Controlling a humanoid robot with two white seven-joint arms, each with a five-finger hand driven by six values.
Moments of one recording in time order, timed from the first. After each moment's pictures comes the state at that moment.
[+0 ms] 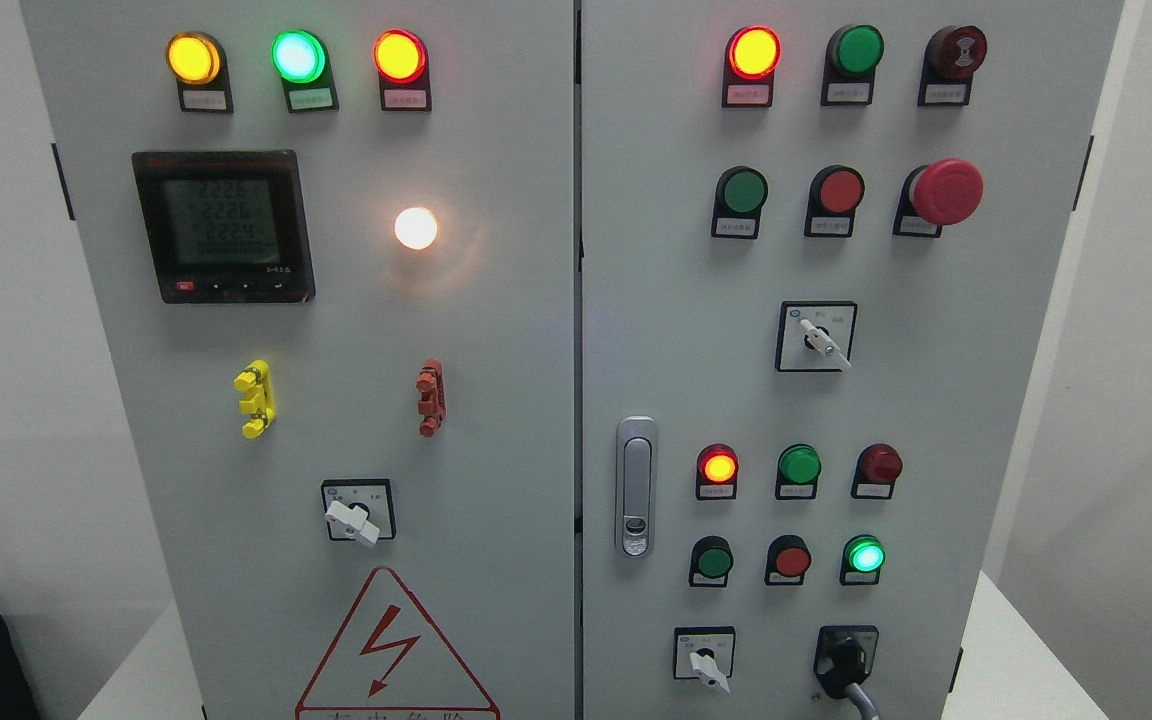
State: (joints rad) left arm -0.05 -0.08 0.07 0.11 -0.08 -0.10 -0.12; right arm 0.04 -0.09 0.15 -1.75 -0.32 -0.18 0.00
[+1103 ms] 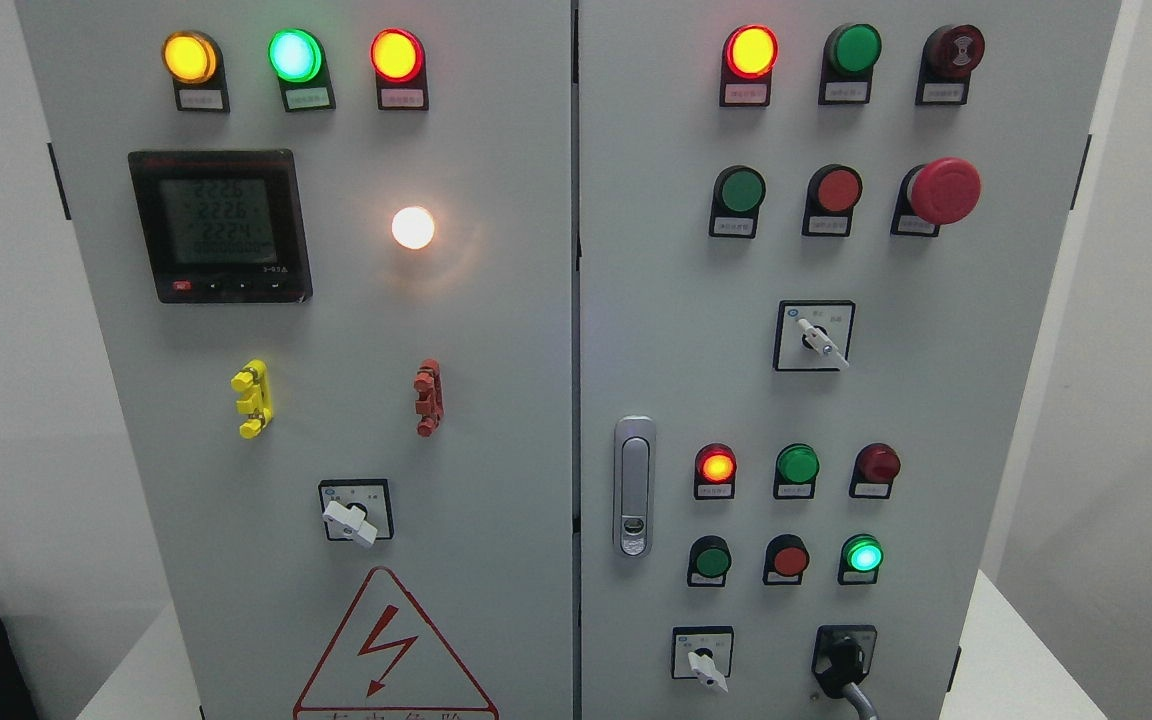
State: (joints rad) left arm -0.05 -0.08 0.07 0.11 -0.08 -0.10 -0.12; right arm 0.04 -0.09 0.15 -1.75 -0.32 -0.18 0.00
